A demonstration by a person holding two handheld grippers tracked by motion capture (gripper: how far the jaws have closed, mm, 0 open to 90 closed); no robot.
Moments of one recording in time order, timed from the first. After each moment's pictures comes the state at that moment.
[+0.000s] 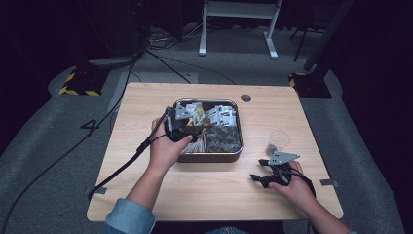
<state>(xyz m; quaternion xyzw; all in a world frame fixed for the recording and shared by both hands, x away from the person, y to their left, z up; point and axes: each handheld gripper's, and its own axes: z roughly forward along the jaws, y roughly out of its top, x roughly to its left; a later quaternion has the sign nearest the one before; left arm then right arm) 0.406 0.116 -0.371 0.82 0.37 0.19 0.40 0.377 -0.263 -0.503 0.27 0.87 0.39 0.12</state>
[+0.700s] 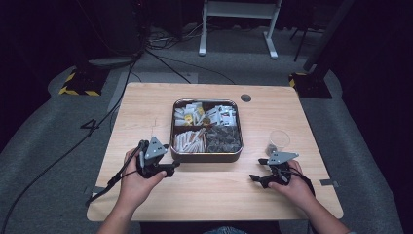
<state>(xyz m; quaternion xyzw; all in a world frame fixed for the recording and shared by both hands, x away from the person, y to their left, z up) 0.327 0.170 -0.408 0.83 0.34 0.18 0.40 0.381 -0.262 -0.504 0.26 0.88 0.39 0.12</state>
